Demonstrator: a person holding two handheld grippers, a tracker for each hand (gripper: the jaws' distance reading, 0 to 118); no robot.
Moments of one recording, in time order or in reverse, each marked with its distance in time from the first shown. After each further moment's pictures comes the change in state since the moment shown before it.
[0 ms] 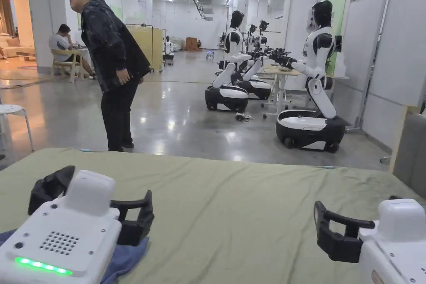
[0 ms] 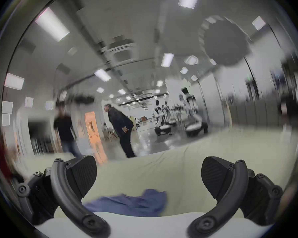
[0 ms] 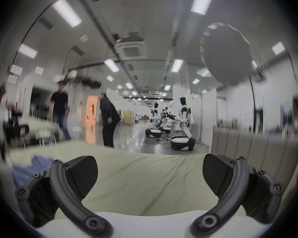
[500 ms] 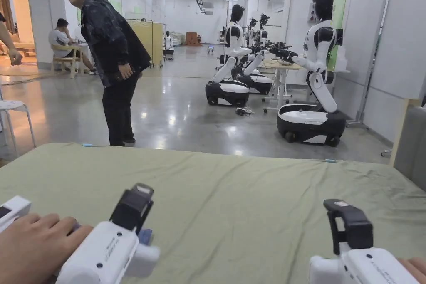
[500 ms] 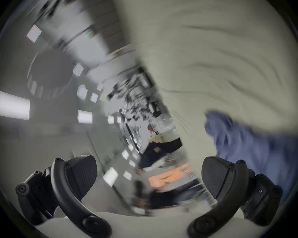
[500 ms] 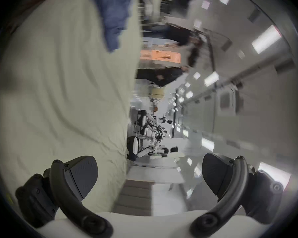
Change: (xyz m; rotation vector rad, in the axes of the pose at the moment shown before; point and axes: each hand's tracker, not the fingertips) left arm 0.042 -0.069 -0.037 -0.002 -0.116 -1.330; right arm -0.034 -0.070 -0.015 -0.048 0.101 1.345
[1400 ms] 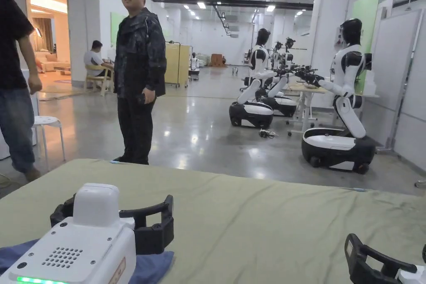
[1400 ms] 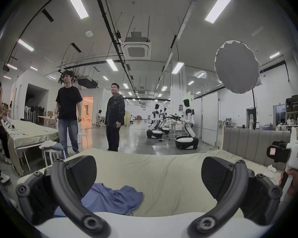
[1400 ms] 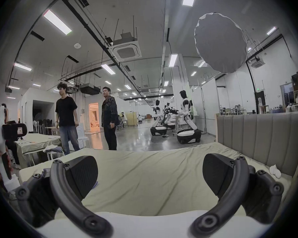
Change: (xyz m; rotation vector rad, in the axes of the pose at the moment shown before) left arm -0.079 -0.043 0.075 0.066 0.129 1.780; right arm 0.056 -0.016 0.034 0.065 -0.097 -1.615
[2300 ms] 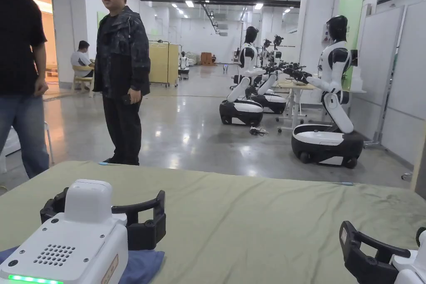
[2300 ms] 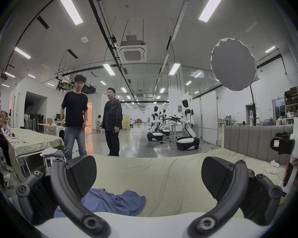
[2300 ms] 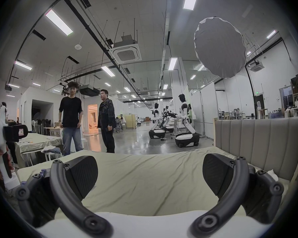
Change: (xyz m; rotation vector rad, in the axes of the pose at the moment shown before) left arm 0.008 0.004 -0.006 0.030 -0.007 -0.046; right arm 0.008 0.012 0.003 0.030 -0.011 0.013
